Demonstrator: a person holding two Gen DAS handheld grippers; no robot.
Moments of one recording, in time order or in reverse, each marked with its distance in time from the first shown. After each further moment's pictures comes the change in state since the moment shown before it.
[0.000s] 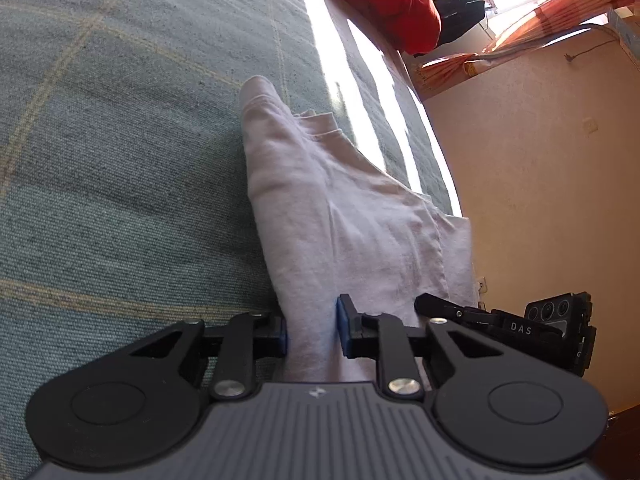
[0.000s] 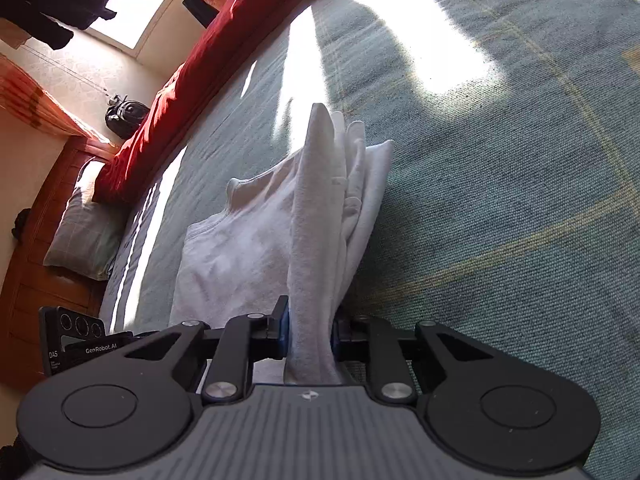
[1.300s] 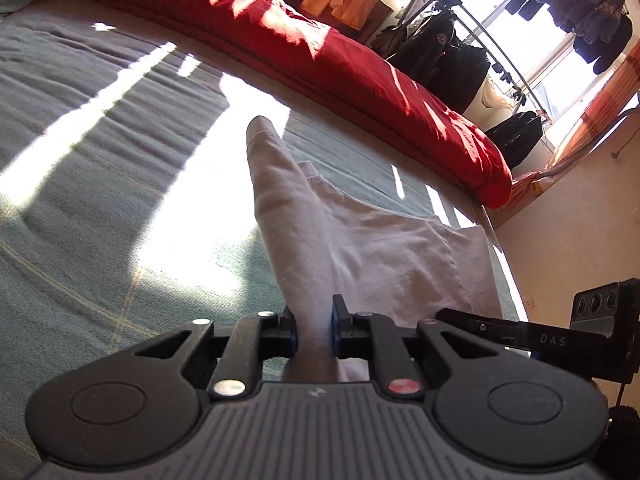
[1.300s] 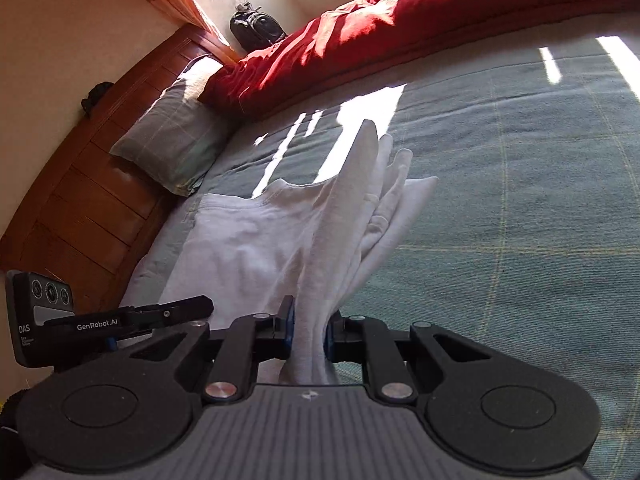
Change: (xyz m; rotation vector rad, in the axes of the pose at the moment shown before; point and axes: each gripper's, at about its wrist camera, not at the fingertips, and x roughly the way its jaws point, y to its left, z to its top) left arm -0.357 0.143 0.053 -0.030 -0.383 0.292; right arm 0.178 0.365 -0.032 -0.380 0.125 0.136
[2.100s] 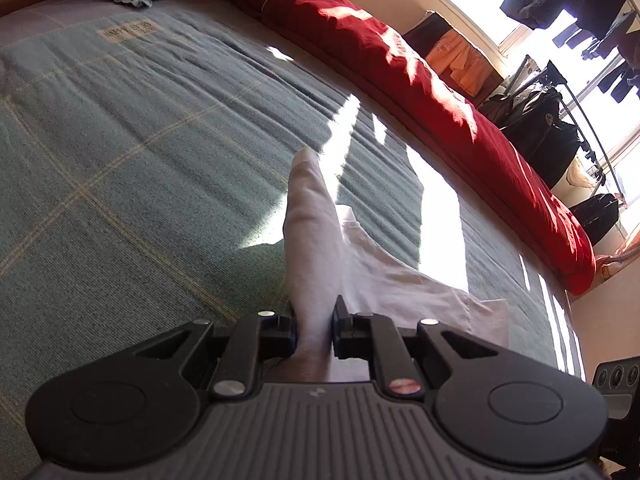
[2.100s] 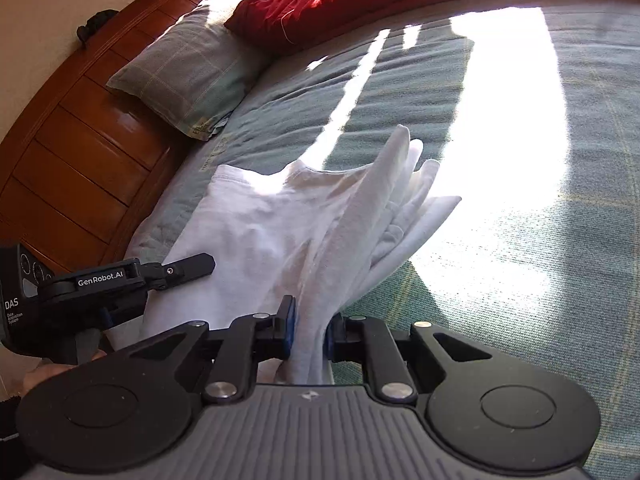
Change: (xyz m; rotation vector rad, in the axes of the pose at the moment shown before) left arm -0.026 0.212 0.050 -0.178 -0.103 0.168; right arm 0.226 0.117 -0.030 -0.031 0.098 0.012
